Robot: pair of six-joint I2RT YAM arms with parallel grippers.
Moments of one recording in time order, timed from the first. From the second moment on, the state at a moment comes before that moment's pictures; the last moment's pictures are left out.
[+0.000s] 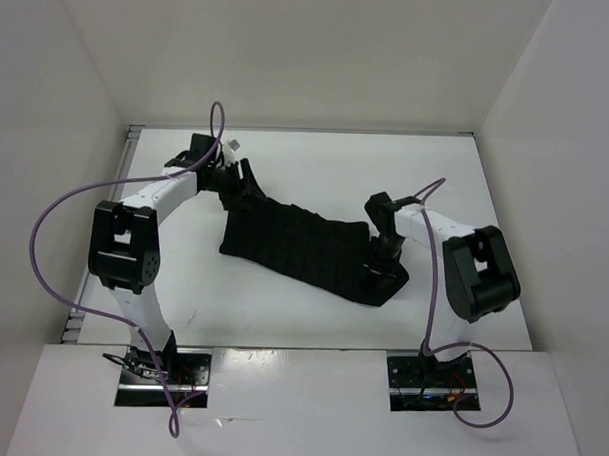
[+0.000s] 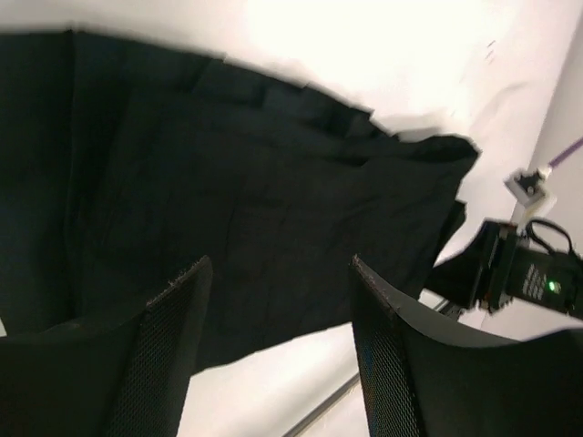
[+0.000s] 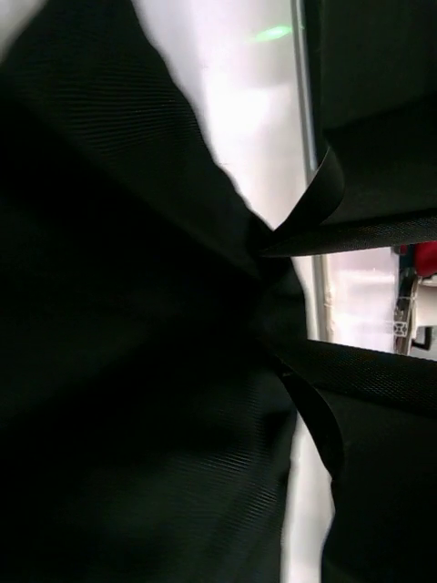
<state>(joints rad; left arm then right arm) -0.13 1.85 1.39 -0.46 0.57 -0.50 0.36 1.67 1.04 -0.97 -0.12 0.76</state>
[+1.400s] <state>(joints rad) -0.24 1.91 1.51 -0.52 0.61 -0.46 0.03 1.93 1.39 -0.69 -0.45 0.48</state>
